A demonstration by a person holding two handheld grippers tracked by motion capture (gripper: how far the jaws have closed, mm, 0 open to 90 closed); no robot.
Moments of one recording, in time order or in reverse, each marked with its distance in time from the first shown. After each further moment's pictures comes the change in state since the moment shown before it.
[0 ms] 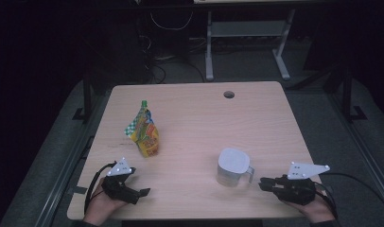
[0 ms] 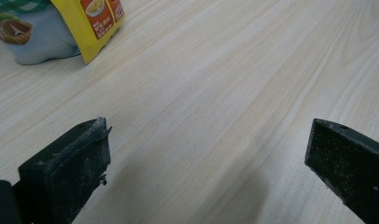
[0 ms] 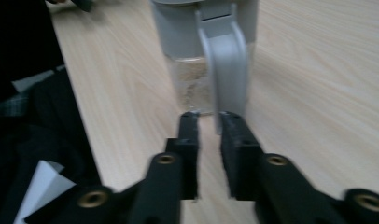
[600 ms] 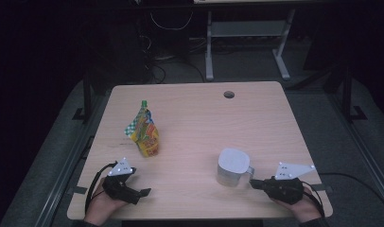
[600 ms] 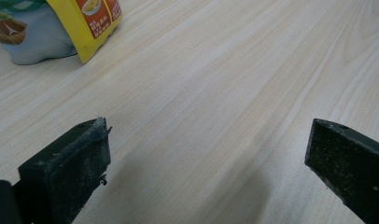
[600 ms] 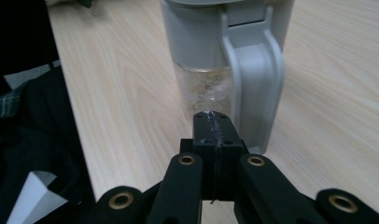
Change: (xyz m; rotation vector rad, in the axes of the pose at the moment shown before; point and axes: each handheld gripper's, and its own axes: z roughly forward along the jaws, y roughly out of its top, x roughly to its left) left arm 0.001 0.000 0.002 0.013 -0.001 0.012; right arm 0.007 0.008 0.026 0.020 -0.014 -0.035
